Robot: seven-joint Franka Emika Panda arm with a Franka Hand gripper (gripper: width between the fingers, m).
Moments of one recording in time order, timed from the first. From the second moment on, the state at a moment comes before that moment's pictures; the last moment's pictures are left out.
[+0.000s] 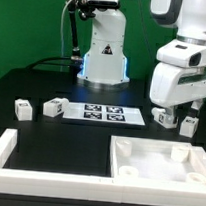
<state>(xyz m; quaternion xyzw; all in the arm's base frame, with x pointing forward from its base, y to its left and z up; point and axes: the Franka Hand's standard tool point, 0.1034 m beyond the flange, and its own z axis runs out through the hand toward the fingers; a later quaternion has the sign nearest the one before) 0.520 0.122 0.070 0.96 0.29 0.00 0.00</state>
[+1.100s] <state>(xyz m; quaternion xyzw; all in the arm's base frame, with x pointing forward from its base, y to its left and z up) 0.491 0.143 0.062 0.95 -0.23 -0.16 -0.12</state>
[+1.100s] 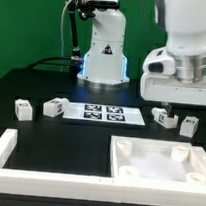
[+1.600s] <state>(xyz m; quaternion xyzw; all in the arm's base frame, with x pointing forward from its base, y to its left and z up) 0.490 0.138 0.058 0.92 -0.19 -0.32 -0.13</state>
